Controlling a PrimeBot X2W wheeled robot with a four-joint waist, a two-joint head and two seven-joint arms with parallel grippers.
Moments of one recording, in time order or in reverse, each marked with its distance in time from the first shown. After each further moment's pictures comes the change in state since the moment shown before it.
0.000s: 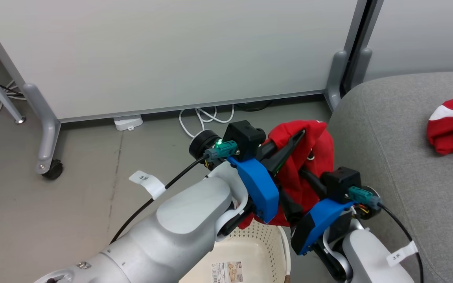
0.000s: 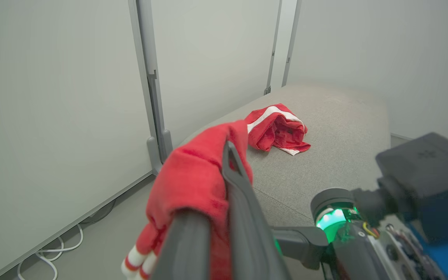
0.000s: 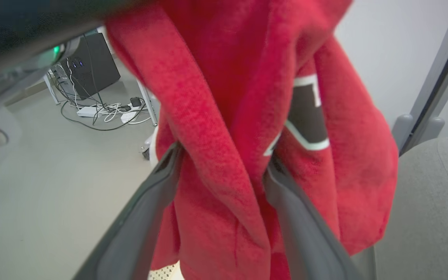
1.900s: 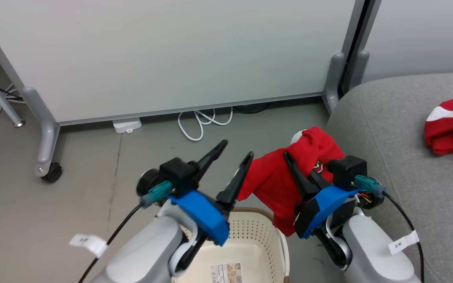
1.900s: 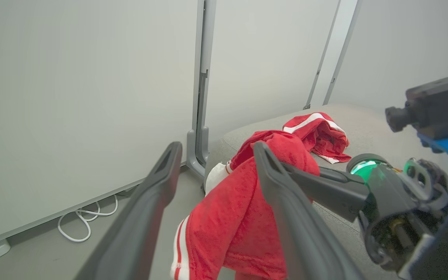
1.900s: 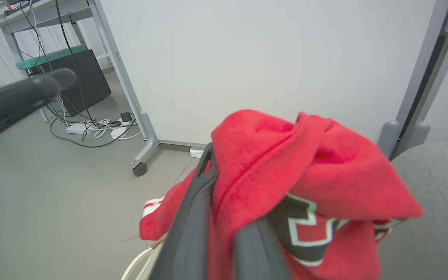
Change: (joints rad) left arm 0.327 0.133 0.356 -0.188 0.243 0.019 -0.003; right arm -0.124 0.000 0.013 0.209 0.053 0.000 -0.131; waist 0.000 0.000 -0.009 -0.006
